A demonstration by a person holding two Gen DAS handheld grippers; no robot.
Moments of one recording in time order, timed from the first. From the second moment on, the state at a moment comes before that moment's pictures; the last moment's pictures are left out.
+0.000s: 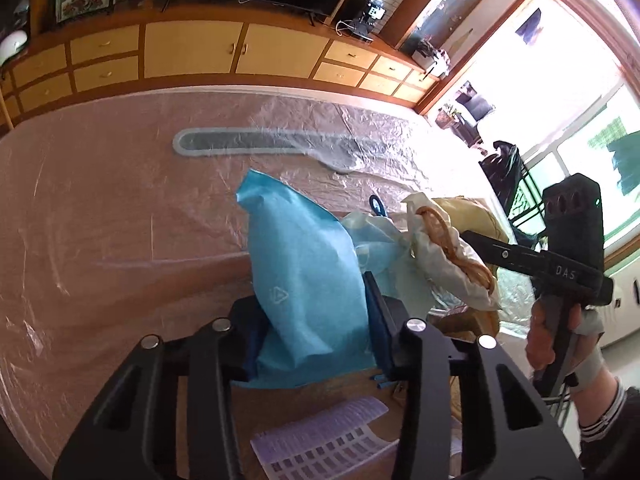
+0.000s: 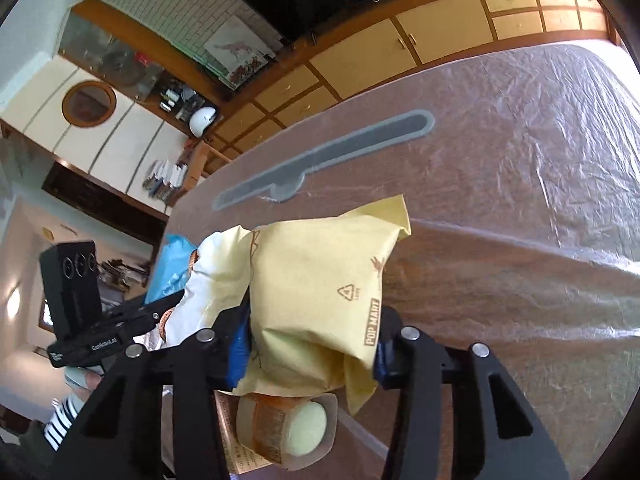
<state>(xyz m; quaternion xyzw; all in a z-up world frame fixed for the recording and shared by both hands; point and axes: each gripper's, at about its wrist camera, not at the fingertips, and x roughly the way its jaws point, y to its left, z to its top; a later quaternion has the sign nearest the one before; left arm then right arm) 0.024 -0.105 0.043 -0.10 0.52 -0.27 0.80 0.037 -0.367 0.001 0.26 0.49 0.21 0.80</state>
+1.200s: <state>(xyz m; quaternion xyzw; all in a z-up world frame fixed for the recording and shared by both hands) -0.116 -0.071 0.122 -0.13 0.42 -0.25 0.86 -0.126 -0.407 0.071 0.33 0.41 0.25 0.81</state>
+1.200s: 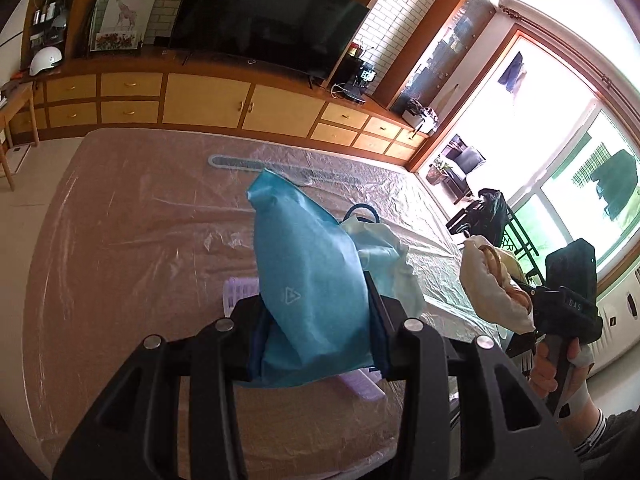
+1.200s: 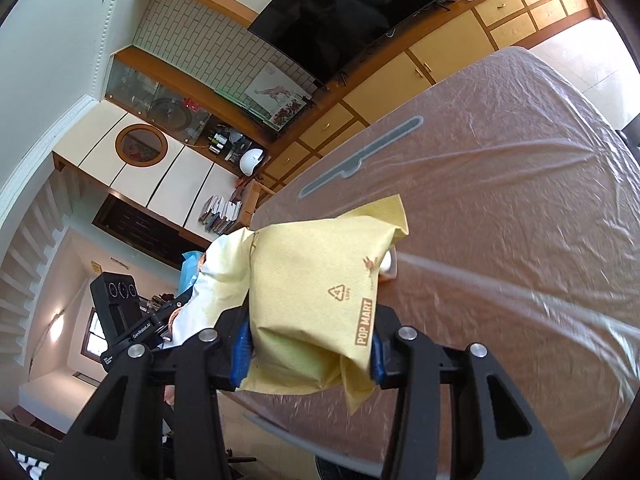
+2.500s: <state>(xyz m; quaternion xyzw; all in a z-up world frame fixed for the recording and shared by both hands) -0.261 -0.089 0.092 -0.07 0.47 -0.28 0.83 -0.254 -0.390 0.061 0.25 0.46 0.26 0.81</state>
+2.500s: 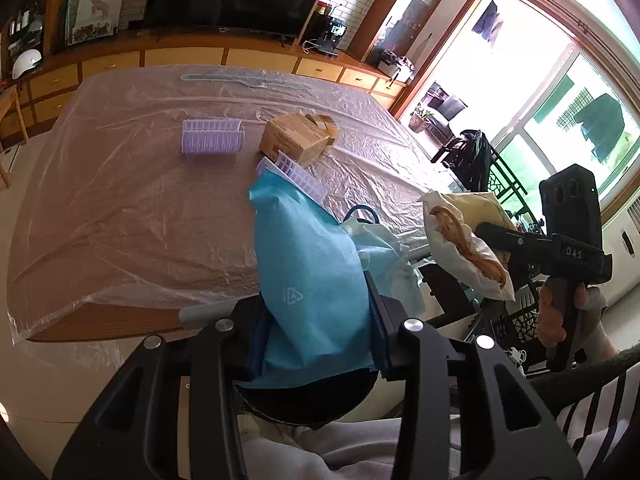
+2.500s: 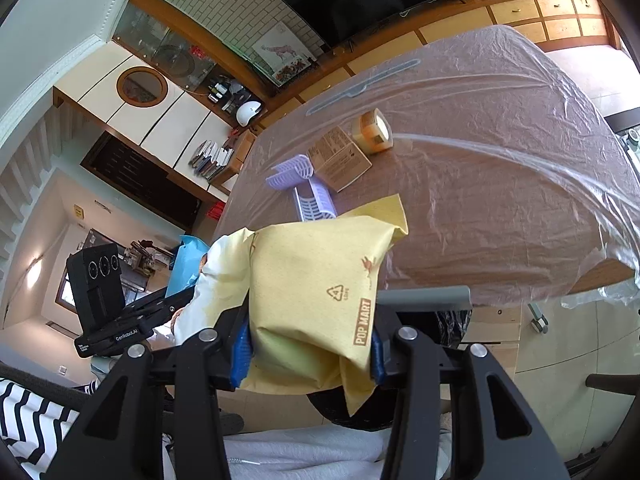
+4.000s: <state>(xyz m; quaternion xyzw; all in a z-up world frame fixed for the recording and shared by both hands) -0.293 -0.108 0.027 -0.01 0.52 -0.27 0.81 -0.310 -0.374 0.013 0.15 0.52 0.20 0.81</state>
